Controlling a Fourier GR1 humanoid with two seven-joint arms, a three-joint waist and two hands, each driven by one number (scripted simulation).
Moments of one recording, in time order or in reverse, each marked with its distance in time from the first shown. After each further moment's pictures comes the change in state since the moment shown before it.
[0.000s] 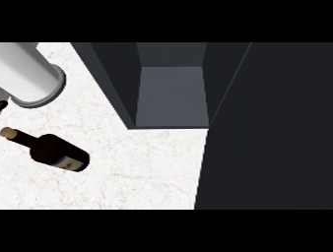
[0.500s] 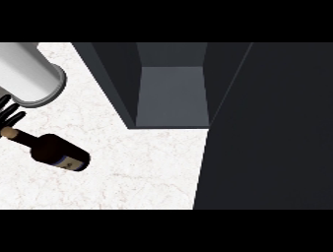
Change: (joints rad) left arm -0.008 -0.087 0.015 0.187 -0.221 -0.137 -0.120; right arm -0.072 -0.005 -0.003 0.005 0.010 -0.021 0.039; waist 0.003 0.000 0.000
